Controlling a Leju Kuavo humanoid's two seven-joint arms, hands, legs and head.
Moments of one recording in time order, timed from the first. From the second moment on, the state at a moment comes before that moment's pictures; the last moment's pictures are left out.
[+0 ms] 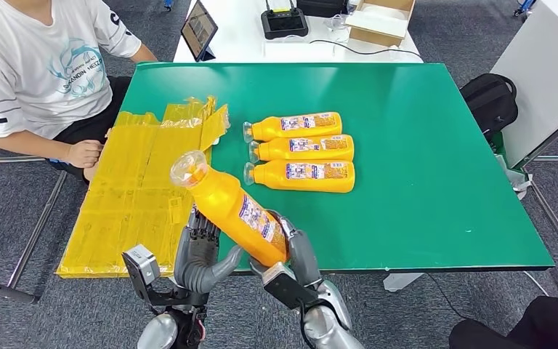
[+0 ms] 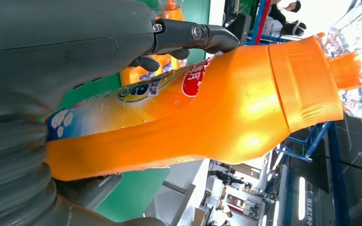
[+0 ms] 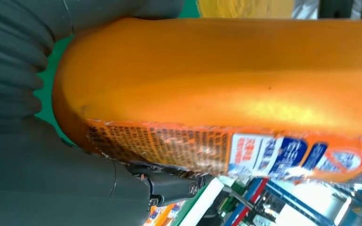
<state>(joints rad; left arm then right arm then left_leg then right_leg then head) 0.03 -0.27 -0.40 -1.45 0.08 -0.08 -0.55 -0.15 0.24 0.34 -0.99 0.45 -0.32 -0.55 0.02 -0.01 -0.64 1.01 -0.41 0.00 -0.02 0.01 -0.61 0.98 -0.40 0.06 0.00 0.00</state>
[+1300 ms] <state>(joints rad) 0.02 -0.27 -0.32 -1.33 0.21 -0.11 -0.51 -0.24 0.26 0.51 -0.84 0.58 -0.37 -0.48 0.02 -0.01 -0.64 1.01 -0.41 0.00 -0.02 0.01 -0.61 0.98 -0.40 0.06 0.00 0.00</state>
